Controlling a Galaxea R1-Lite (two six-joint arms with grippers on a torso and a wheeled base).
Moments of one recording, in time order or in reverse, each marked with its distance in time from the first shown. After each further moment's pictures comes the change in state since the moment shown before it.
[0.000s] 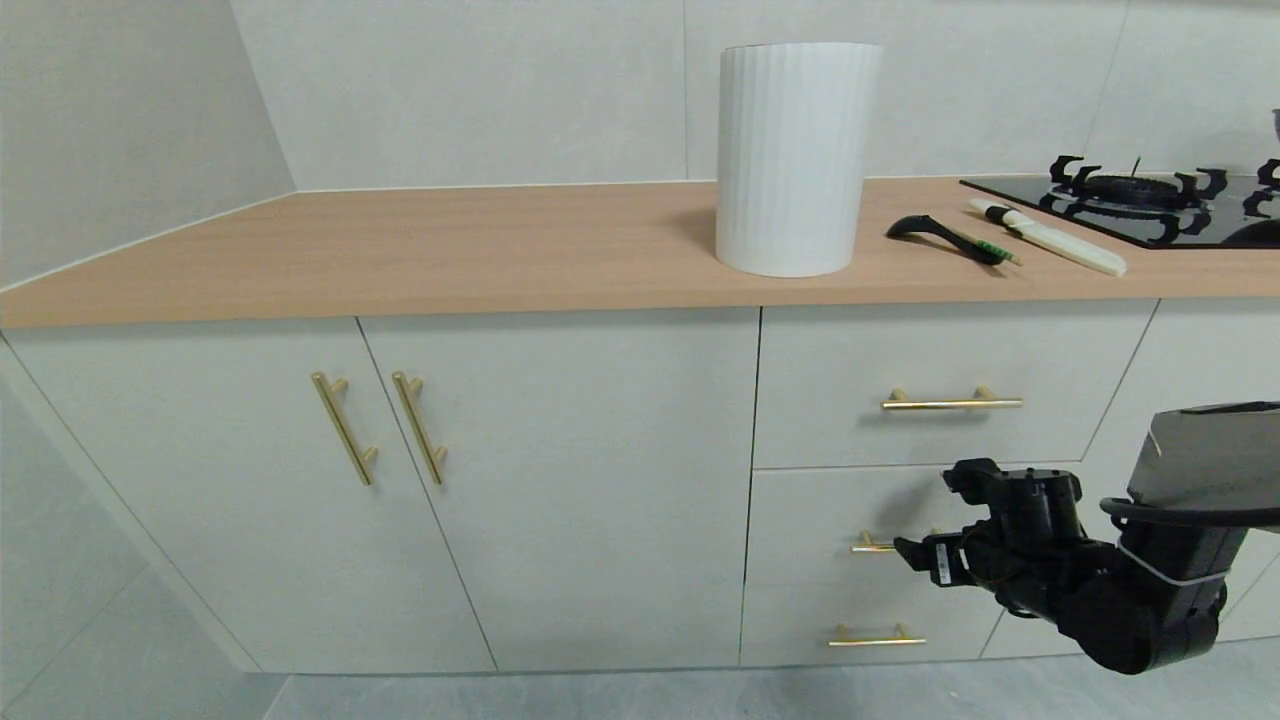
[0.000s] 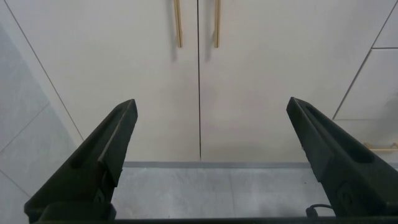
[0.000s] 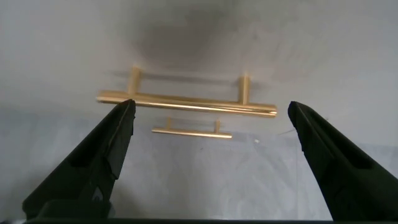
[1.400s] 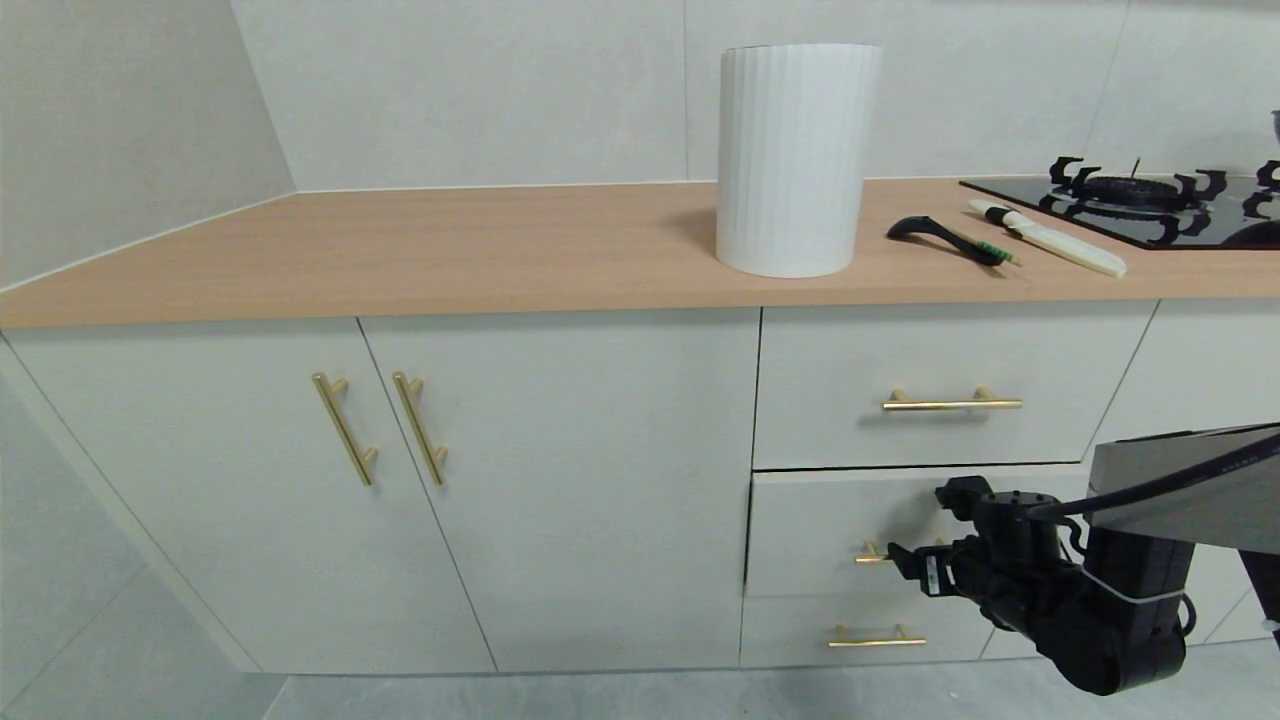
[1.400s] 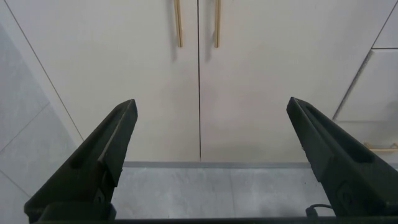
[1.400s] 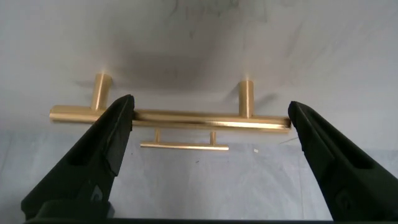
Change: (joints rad) left arm 0.000 0.000 0.000 0.000 0.000 0.000; right arm 0.003 0.146 -0.005 -0.144 -0.029 0.004
